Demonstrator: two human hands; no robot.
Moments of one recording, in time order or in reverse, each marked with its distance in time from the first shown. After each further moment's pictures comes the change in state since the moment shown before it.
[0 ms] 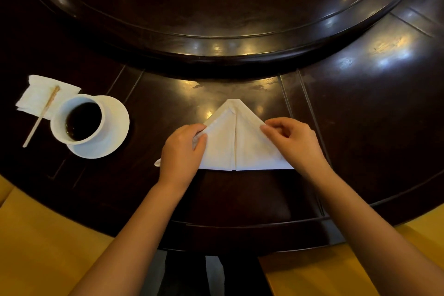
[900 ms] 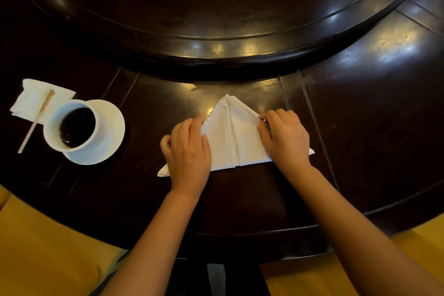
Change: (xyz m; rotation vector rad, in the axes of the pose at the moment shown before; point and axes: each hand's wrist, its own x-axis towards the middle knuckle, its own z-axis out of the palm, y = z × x) left_hand -0.002 0.001 0.033 0.388 0.211 0.077; right_hand 0.034 0.025 0.033 -0.494 0.351 -0.450
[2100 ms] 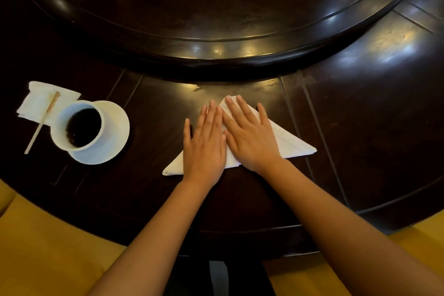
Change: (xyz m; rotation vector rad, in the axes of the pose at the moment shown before) left_hand 0.007 0.007 0.012 0.053 -0.210 0.143; right_hand 0.005 -0.039 0.029 -0.228 -0.334 -0.264
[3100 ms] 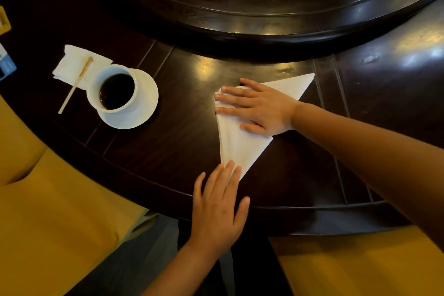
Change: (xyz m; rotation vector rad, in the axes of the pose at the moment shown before) left_hand -0.146 0.004 -0.022 -0.156 -0.145 -0.020; right_hand 0.049 0.016 -0.014 -0.136 -0.157 -0.801
